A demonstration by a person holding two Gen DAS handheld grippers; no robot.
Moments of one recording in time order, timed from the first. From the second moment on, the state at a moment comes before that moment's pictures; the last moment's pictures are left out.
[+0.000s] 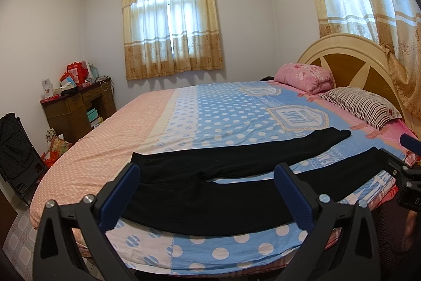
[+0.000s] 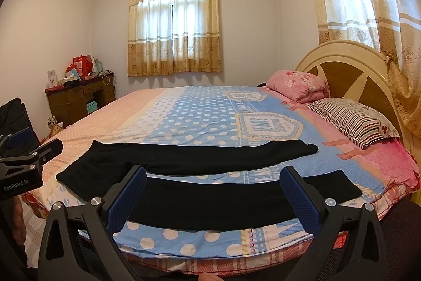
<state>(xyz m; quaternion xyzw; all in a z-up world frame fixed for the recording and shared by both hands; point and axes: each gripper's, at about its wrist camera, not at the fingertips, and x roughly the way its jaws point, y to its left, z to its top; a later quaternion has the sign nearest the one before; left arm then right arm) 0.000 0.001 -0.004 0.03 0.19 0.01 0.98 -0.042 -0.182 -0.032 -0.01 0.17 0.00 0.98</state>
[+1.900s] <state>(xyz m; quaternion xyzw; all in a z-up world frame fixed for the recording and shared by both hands) 0.345 0.246 -0.159 0.00 0.47 0.00 0.89 0.275 -0.408 -0.097 0.06 0.37 -0.14 0.92</state>
